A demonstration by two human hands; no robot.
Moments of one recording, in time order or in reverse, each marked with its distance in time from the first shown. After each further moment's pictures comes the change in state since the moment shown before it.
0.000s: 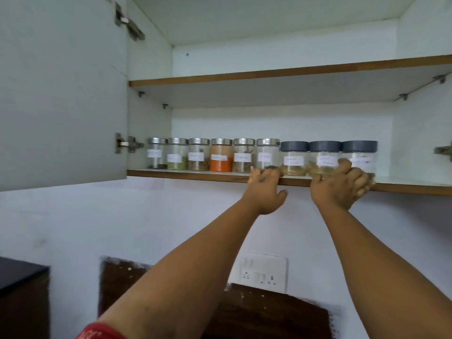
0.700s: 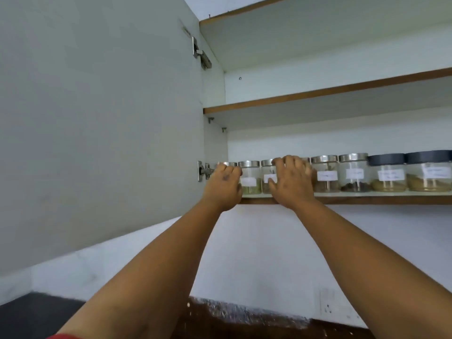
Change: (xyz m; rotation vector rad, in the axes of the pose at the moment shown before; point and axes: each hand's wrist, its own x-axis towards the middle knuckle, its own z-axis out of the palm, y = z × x) left_hand -0.048 -0.278 -0.192 0.450 0.192 0.018; right_hand -0.135 -0.278 0.065 -0.028 -0.144 -0.702
